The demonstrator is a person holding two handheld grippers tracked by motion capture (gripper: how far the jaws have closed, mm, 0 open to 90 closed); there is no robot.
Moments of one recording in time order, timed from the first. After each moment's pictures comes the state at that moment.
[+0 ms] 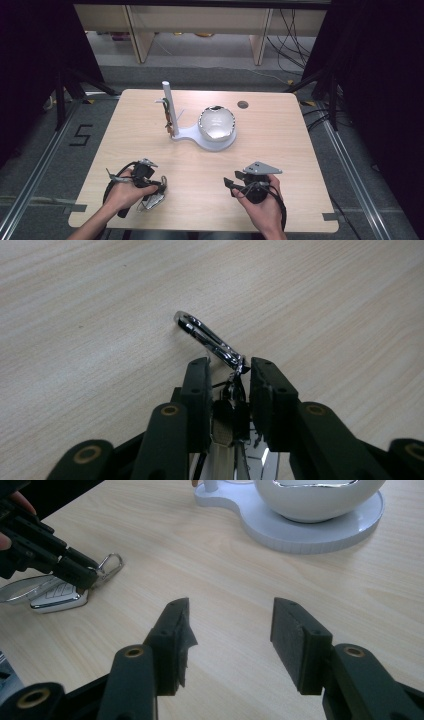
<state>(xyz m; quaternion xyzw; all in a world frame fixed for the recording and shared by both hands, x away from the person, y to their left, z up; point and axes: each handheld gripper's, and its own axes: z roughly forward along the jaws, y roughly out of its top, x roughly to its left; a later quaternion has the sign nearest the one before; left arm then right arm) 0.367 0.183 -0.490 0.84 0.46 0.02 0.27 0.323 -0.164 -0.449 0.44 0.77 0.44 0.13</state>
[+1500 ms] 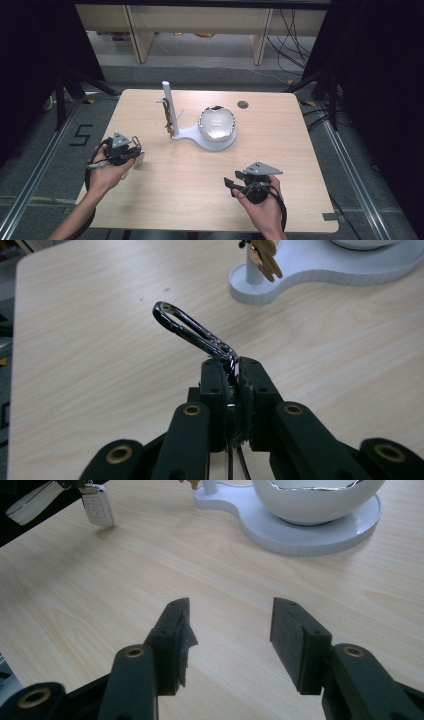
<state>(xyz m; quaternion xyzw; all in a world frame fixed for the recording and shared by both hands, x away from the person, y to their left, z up) 0.402 0.244 -0.446 0.79 0.46 0.25 0.32 0.320 -0.164 -0.449 0.45 0.77 0.44 0.12</state>
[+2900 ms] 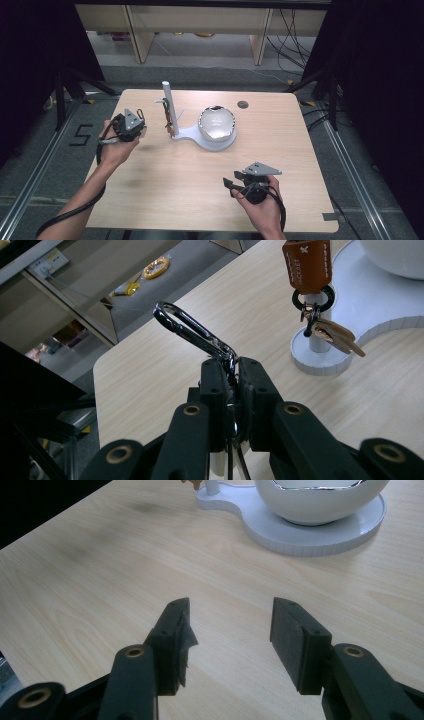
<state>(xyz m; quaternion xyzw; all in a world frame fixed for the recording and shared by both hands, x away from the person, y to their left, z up) 0.465 0.227 -0.427 0.80 0.36 0.38 0.31 0.321 -0.163 -0.450 0.44 0.77 0.43 0.13</state>
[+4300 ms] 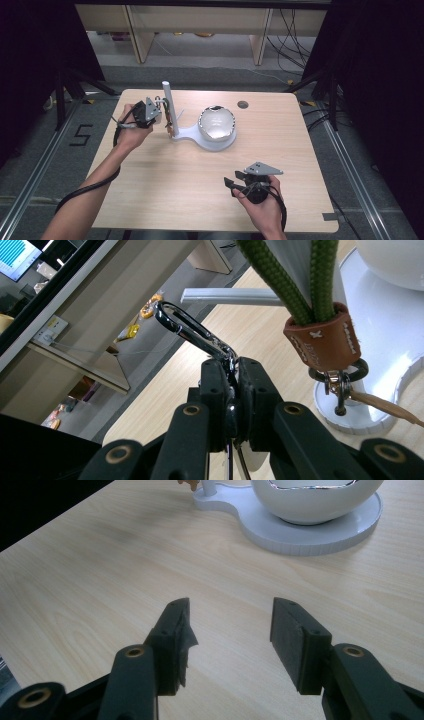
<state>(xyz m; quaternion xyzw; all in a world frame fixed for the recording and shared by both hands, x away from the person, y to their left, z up) 0.519 0.196 -0.427 0.82 0.24 0.42 0.30 0.322 -0.167 -0.451 0.45 0.77 0.44 0.13</state>
